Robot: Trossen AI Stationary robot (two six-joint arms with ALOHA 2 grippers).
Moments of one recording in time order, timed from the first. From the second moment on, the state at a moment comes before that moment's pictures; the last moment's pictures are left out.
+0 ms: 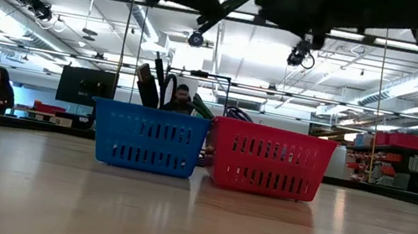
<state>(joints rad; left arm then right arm) -0.28 1.44 0.98 -0.01 -0.65 -0.26 0.22 1.46 0.63 0.87 0.59 -0.04</state>
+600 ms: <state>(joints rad) -0.23 1.44 0.96 0.12 -0.54 -0.15 0.14 1.46 0.63 0.97 0.39 -0.01</state>
